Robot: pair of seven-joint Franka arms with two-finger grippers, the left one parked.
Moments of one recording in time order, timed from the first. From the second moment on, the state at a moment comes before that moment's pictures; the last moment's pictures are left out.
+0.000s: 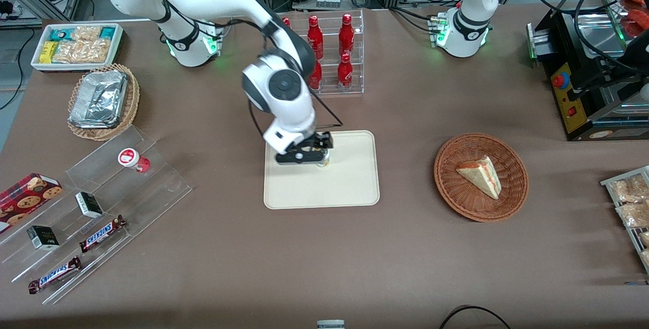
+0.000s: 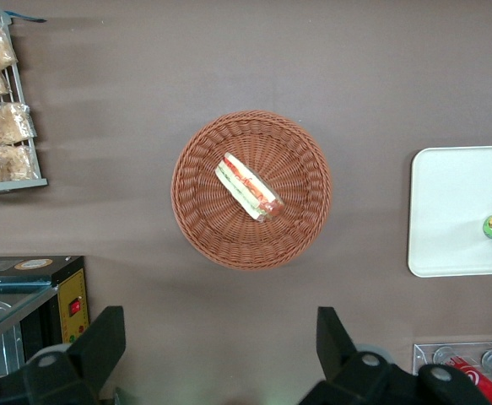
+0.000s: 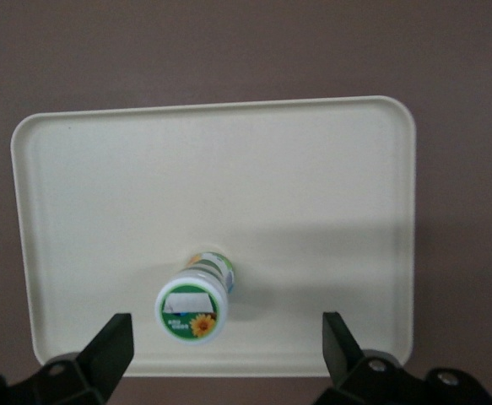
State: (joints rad) arm 0.71 0.43 0.00 -1.68 0.02 2.17 0.75
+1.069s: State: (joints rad) arm 0.13 -0.06 -0.01 -1.77 0.06 1.63 0.12
